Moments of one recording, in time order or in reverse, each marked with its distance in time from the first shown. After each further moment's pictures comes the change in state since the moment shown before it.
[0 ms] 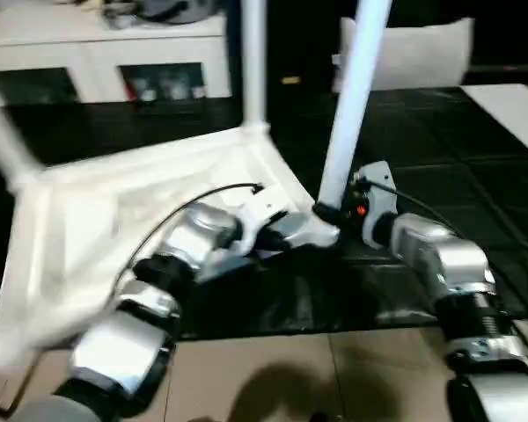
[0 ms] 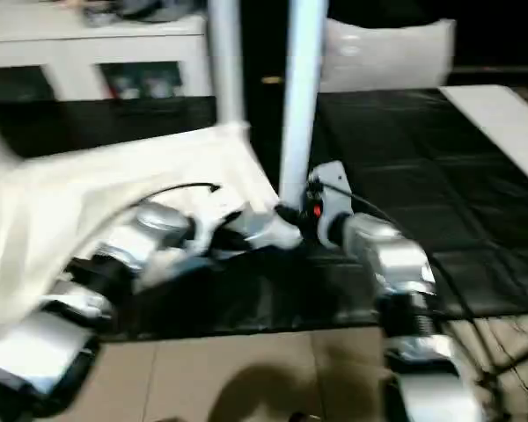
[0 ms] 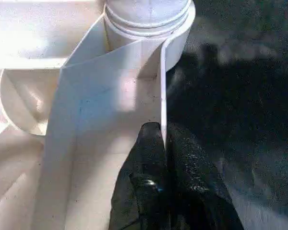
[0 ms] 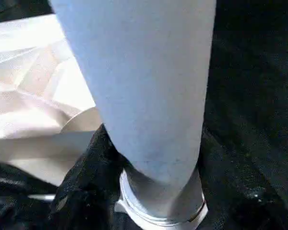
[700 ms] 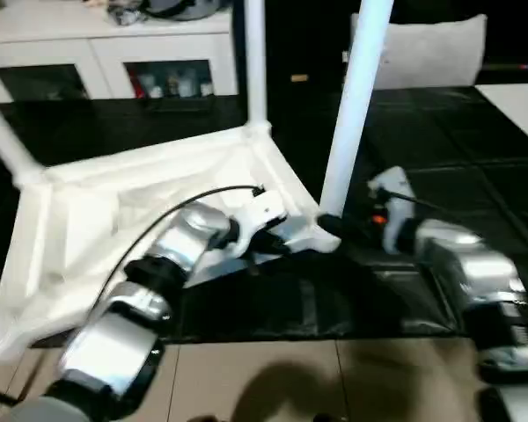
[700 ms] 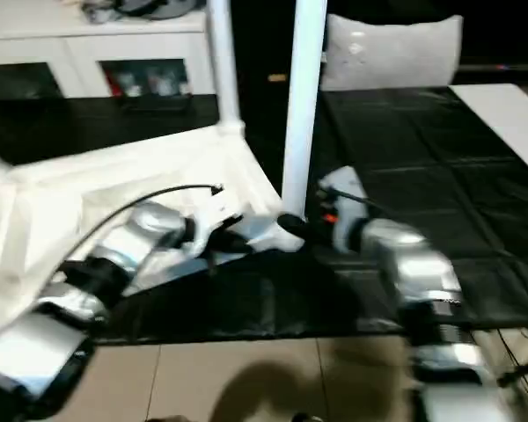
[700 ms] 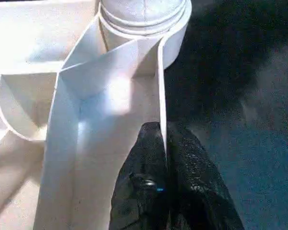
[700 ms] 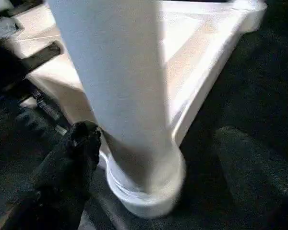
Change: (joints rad) left arm 0.021 0.167 -0.092 -0.021 0.017 -0.212 -0.289; right arm 0.072 -0.247 0.042 -0.058 0.080 -0.089 0.473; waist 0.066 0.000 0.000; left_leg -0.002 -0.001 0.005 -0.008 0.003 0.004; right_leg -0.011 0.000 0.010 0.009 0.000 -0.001
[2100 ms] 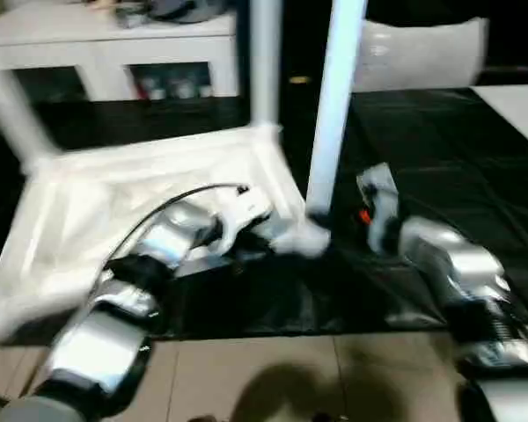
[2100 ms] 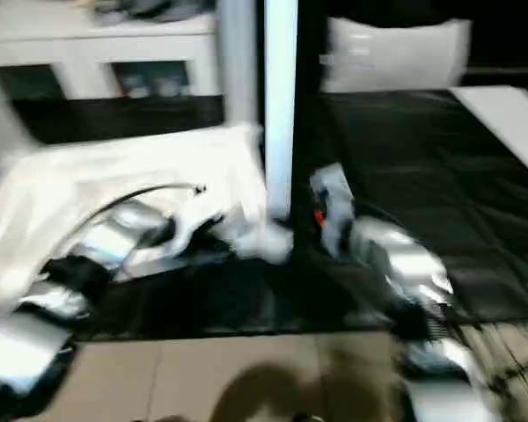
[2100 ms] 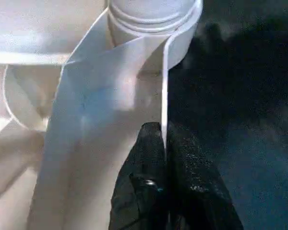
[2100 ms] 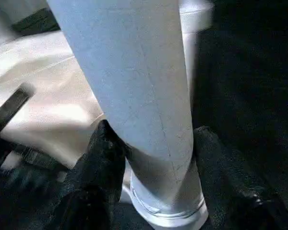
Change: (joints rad) left arm -0.014 -0.105 0.093 0.007 -0.008 0.189 0.226; right arm -0.091 0.252 -0.063 0.054 -0.012 0.129 -0.408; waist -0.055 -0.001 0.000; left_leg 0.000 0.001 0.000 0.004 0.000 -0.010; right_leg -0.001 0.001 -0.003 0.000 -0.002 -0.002
